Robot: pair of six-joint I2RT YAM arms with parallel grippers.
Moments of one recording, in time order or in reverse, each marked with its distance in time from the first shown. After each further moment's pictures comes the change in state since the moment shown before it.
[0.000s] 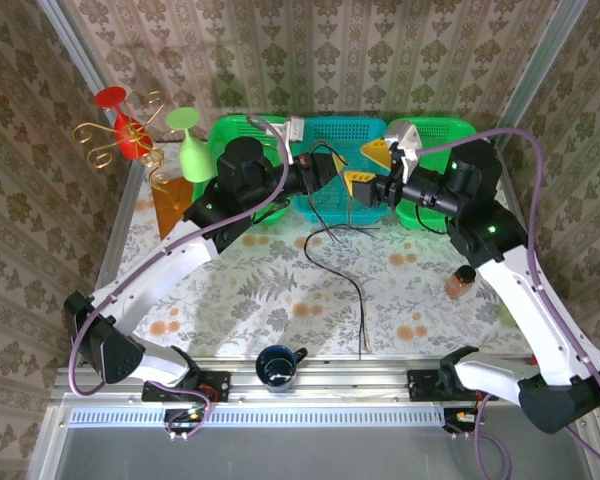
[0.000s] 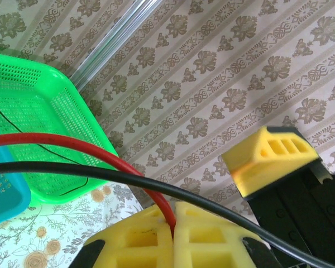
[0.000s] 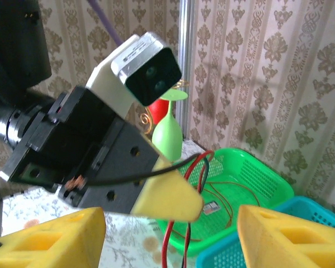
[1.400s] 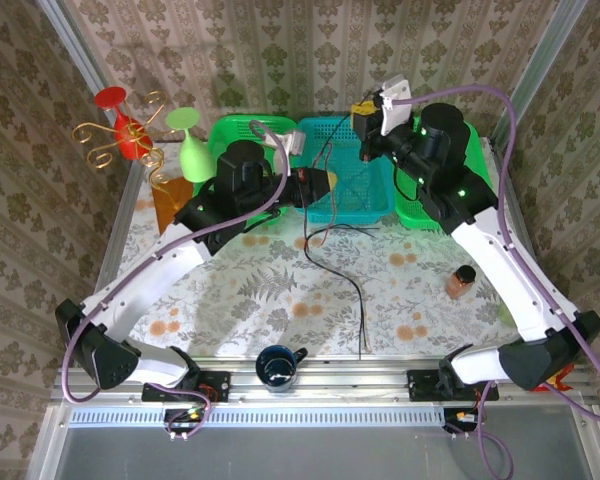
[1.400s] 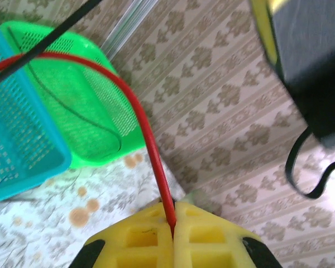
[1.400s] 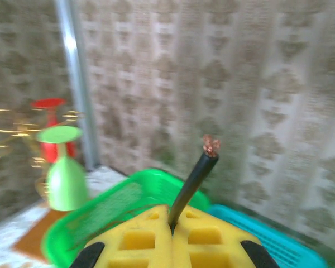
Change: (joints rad) left arm -0.001 -0.038 0.021 -0.272 -0.010 0.153; right arm 0.064 0.216 0.223 0.036 0.529 0.018
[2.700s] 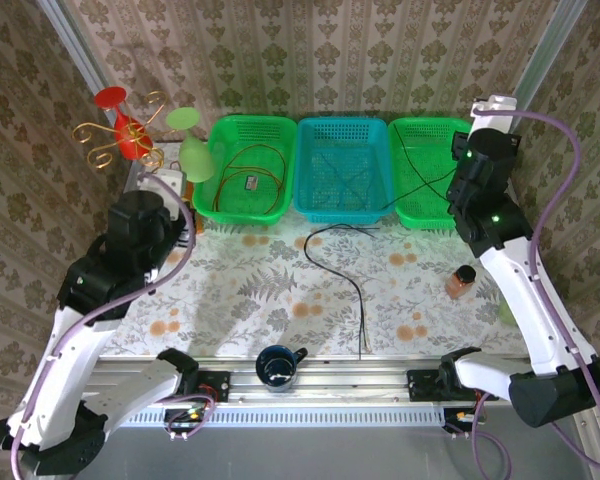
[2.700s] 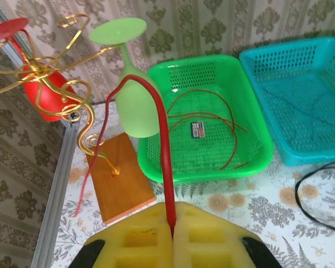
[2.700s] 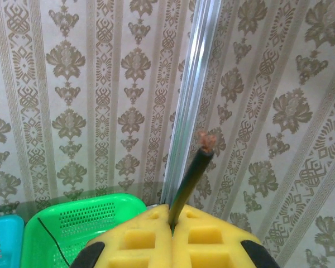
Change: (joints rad) left arm 0.212 -0.510 -0.084 -0.626 -0.801 0.603; right arm -0.211 -0.204 -0.237 0.057 0.832 -0.111
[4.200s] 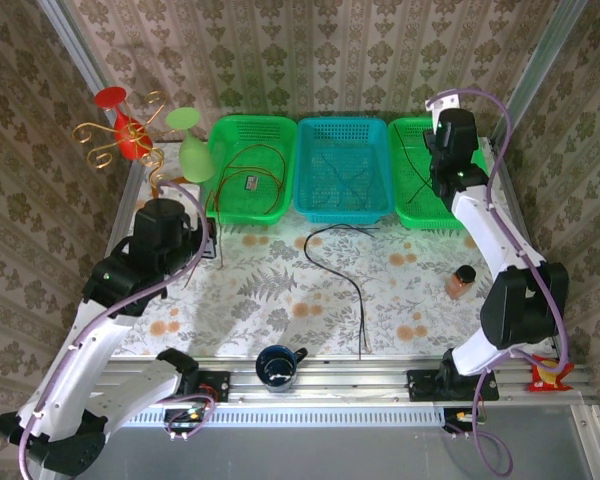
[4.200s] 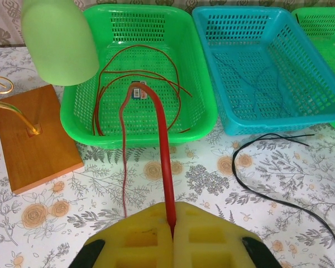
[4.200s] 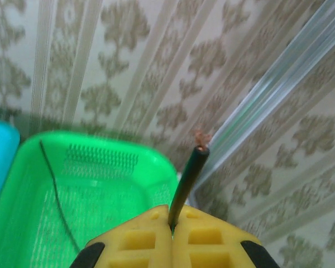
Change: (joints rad) left arm 0.007 -0.006 -0.176 0.054 0.218 -0.206; right arm -0.134 0.431 0.053 0.079 -0.282 -0.174
